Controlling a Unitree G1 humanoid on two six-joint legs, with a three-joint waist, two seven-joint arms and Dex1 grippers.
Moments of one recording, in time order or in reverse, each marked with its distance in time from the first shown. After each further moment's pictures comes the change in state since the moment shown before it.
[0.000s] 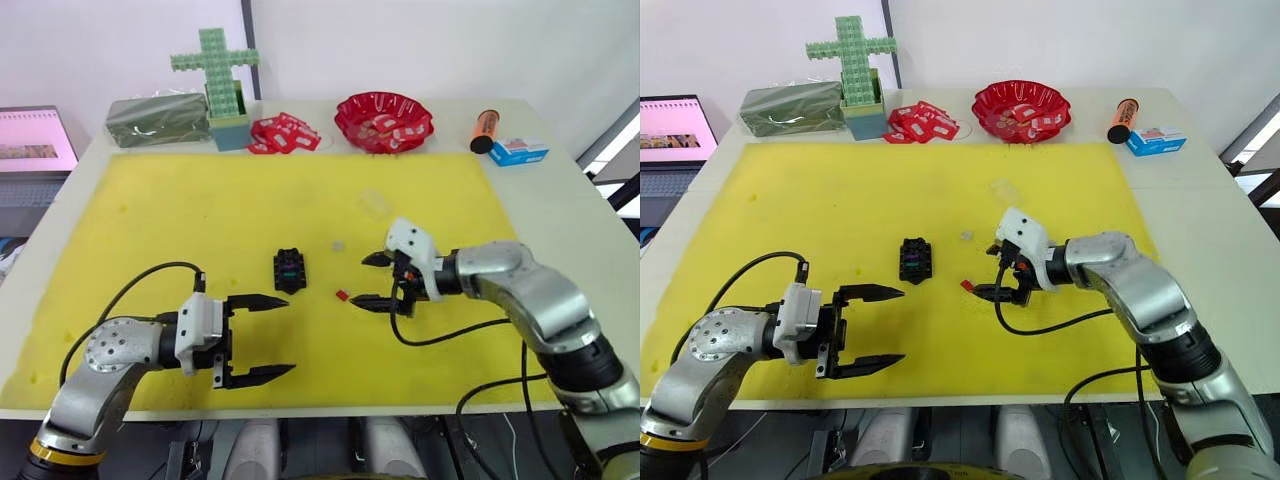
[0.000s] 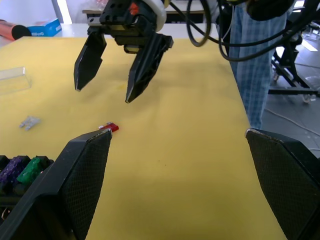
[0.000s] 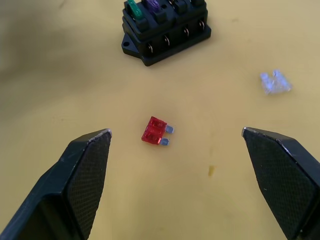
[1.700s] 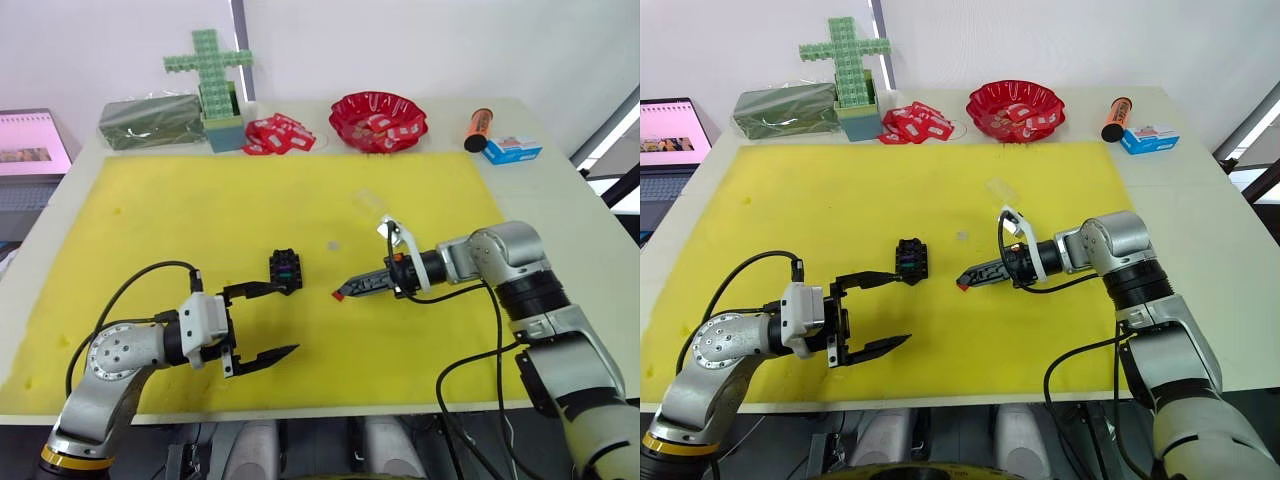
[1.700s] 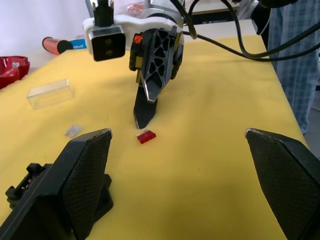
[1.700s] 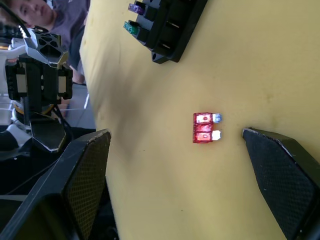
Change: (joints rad) left arm 0.003 -0.065 0.000 0.013 0.096 -0.100 0.110; right arm -0.387 0.146 0.043 0.775 0.365 0.556 0.238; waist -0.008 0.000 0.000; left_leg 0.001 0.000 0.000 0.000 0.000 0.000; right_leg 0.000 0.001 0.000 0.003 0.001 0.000
